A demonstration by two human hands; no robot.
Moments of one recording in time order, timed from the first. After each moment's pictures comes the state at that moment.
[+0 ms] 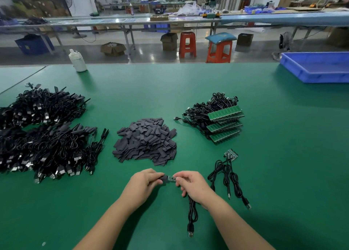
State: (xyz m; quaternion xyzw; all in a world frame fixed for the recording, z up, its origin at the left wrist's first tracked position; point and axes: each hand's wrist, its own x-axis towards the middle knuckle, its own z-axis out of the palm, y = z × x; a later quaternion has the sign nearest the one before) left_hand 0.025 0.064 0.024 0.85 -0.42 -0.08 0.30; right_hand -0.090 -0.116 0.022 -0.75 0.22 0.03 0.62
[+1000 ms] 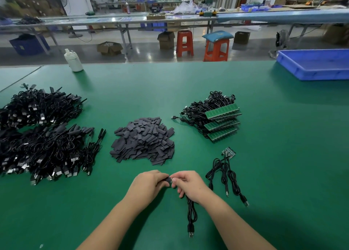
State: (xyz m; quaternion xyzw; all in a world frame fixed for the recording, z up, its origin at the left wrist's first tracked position) left_hand 0.014 0.047 0.026 0.85 -0.47 -0.06 0.23; right_hand -0.088 -0.113 0.015 -0.74 0.21 0.04 0.64
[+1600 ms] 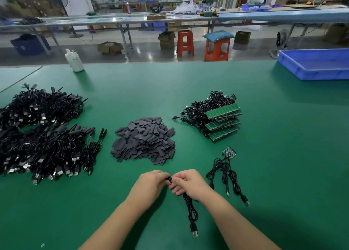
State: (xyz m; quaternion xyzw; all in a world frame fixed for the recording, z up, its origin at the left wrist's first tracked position) left_hand 0.004 0.042 0.031 0.85 -0.45 -0.06 0.25; right_hand -0.084 -0.115 0.016 -0.74 0.20 0.07 0.64
